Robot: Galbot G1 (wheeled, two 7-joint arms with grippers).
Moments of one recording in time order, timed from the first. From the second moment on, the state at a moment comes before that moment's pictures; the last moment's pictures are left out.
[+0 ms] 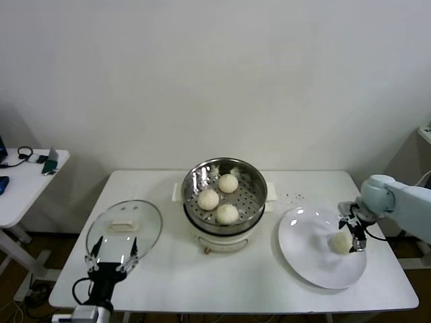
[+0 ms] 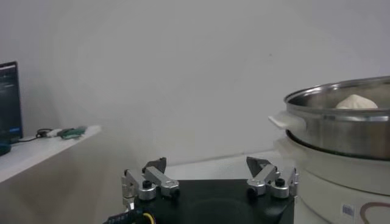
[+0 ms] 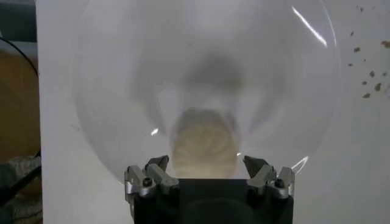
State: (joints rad) left arm 1.74 -1.44 -0.65 -2.11 -0.01 0.01 -0.05; right arm 0.21 0.55 -1.26 1.21 0.04 -0.22 -1.01
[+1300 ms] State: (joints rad) left arm 1.72 -1.43 -0.63 -2.12 -0.01 0.01 -0.05; right arm 0.46 0.63 -1.40 1.20 0.31 -0.27 -0.99
